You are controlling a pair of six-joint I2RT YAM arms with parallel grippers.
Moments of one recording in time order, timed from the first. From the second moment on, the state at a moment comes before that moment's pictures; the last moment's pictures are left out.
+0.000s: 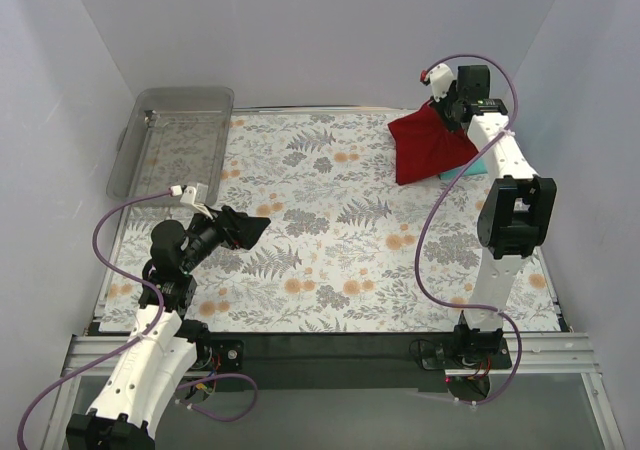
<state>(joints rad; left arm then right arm) -0.15 0.60 0.40 0.11 0.51 -0.55 0.05 2.00 1.85 -0.54 -0.07 -0.61</state>
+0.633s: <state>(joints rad) -0.15 0.61 0.40 0.11 0.51 -0.54 -0.02 2.11 2.00 -0.61 -0.05 -0.75</state>
